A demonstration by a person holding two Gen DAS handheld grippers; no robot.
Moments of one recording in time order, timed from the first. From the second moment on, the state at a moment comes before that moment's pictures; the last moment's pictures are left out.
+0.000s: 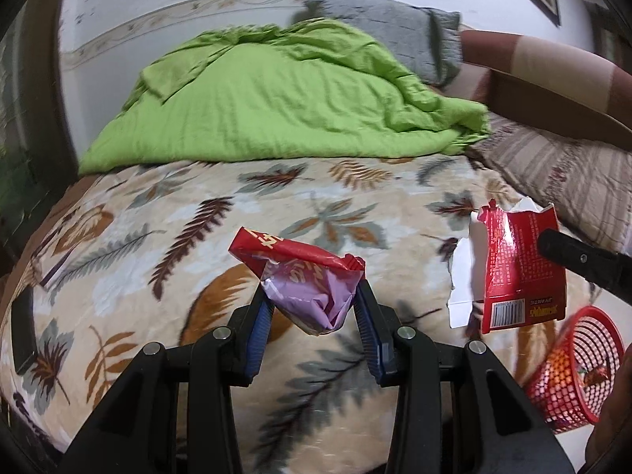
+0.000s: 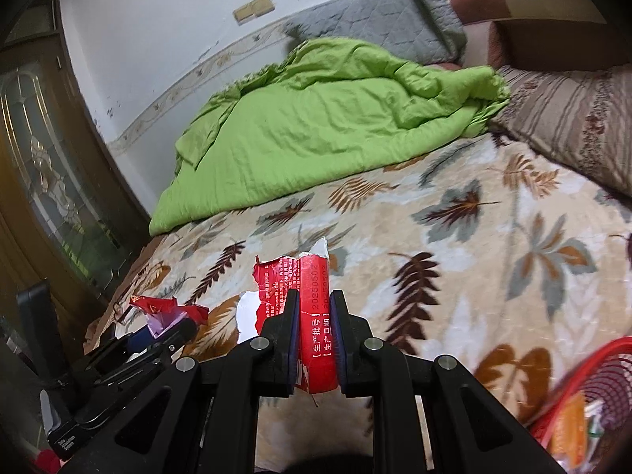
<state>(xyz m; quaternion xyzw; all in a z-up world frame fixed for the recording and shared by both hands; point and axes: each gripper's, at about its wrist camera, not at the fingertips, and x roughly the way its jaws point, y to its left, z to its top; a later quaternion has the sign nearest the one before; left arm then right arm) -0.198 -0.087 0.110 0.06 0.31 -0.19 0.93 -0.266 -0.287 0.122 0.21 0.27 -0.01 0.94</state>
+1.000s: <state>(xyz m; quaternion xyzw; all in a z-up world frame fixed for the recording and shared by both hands) -0.317 -0.318 0.118 0.16 0.35 -0.53 0.75 -0.472 -0.435 0.113 0.23 0.29 -0.31 0.88</state>
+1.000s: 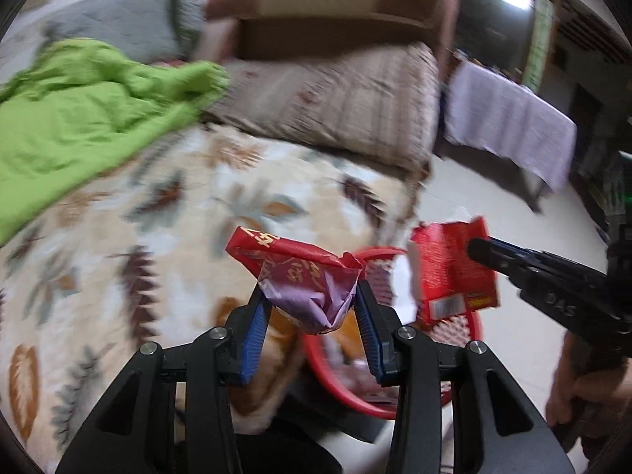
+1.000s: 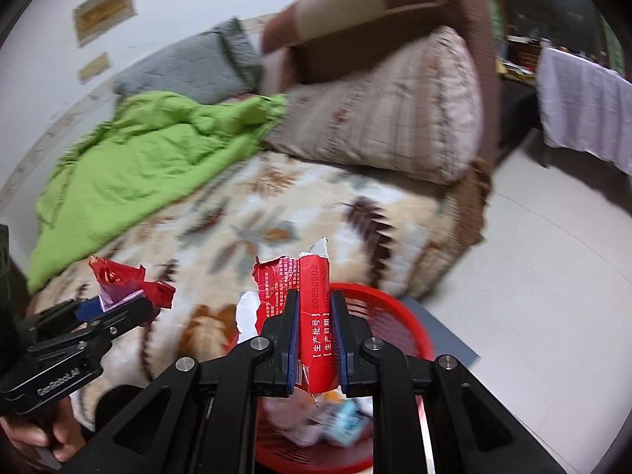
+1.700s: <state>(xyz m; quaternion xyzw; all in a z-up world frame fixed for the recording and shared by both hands) -0.324 -0.324 0.114 0.14 0.37 -0.57 0.72 -0.482 -0.417 0.133 0.19 0.29 -0.40 0.85</state>
